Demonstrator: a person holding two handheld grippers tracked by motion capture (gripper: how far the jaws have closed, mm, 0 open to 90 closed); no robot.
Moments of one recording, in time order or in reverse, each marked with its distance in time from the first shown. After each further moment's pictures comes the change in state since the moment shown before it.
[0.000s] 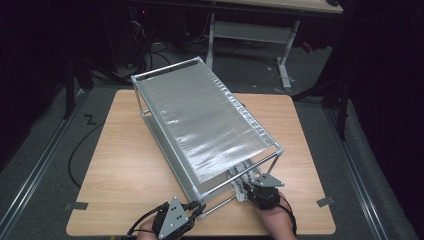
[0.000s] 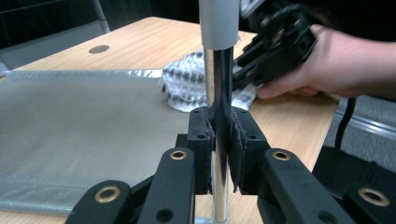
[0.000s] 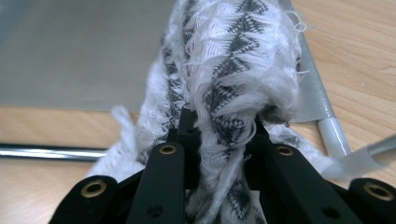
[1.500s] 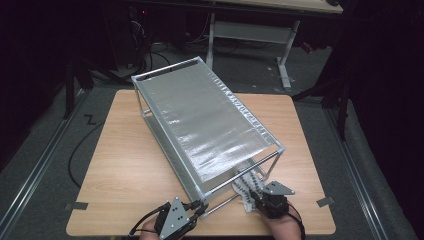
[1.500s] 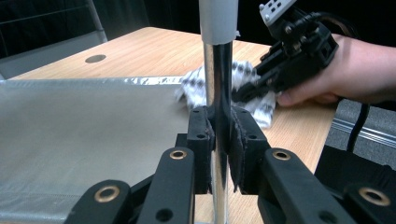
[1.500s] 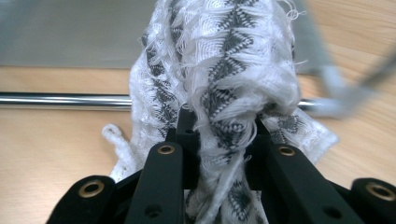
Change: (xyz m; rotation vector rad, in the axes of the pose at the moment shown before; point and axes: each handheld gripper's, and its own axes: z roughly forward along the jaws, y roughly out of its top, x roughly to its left) left arm -0.001 -0.005 0.005 -0.053 -0.011 -0.005; right arm -0.011 -0.023 -0.019 0.026 -0.001 0.045
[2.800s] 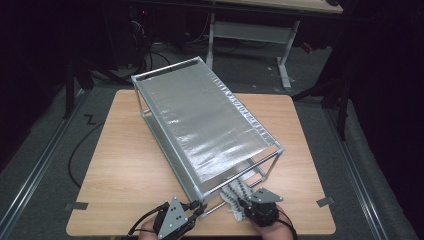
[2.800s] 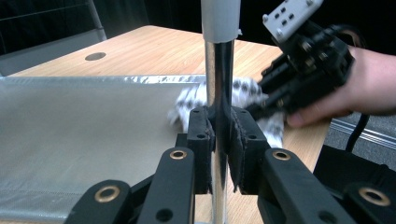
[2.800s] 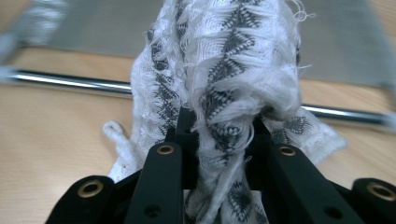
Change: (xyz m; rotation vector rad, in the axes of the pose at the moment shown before) left arm 0.002 -0.001 -0.001 0.003 -0.004 -0.011; right arm 0.043 0.001 0.000 0.005 0.111 -0.111
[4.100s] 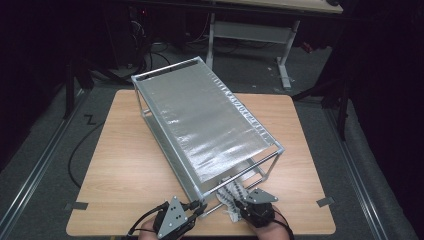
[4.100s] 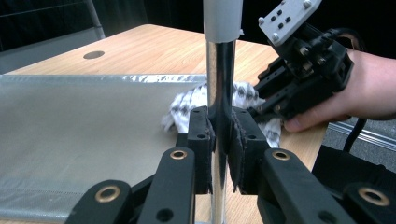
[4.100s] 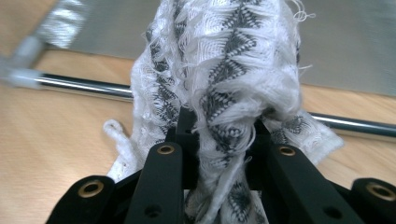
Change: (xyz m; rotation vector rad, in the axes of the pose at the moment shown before) left arm 0.001 0.000 0.000 0.003 -0.007 -0.009; right arm 0.002 0.004 0.003 0.012 -0.004 0.002
